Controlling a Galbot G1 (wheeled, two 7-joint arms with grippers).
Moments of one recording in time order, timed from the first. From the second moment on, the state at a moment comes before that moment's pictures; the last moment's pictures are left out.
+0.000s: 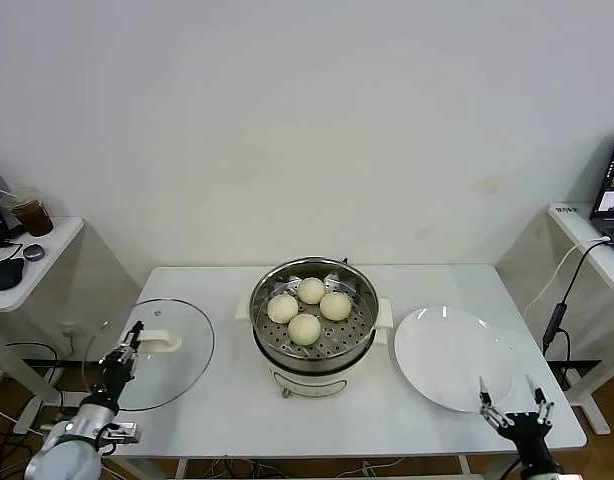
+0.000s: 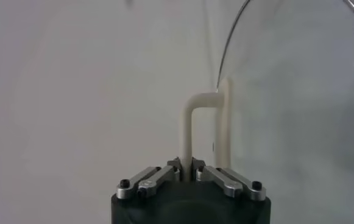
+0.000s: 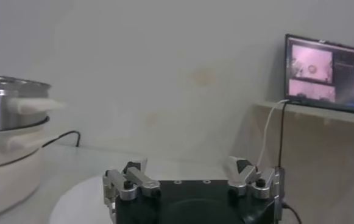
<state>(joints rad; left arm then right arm) 1.37 -1.06 -0.66 -1.61 1.16 -0.12 -0.26 -1.67 1.40 0.90 1.85 0.19 0.24 -0.23</state>
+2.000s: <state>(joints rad) 0.87 -1.30 0.17 -1.82 1.32 0.58 0.26 -1.61 1.51 0.78 1.75 -0.01 0.29 -0.19</state>
